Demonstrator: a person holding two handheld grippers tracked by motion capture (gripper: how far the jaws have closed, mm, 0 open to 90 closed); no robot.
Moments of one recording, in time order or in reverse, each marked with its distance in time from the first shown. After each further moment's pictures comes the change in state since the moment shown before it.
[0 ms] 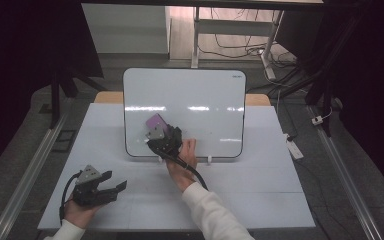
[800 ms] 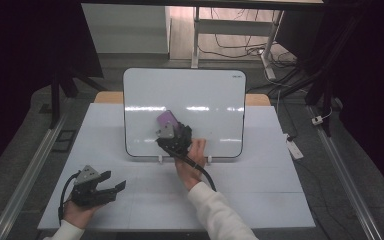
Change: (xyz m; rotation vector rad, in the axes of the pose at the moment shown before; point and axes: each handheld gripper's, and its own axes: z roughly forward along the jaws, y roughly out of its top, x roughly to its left) left arm 0.001 -0.001 -0.002 -0.004 -0.001 -0.006; right arm -0.028 -0.017 -0.007 0.009 -0.100 0.048
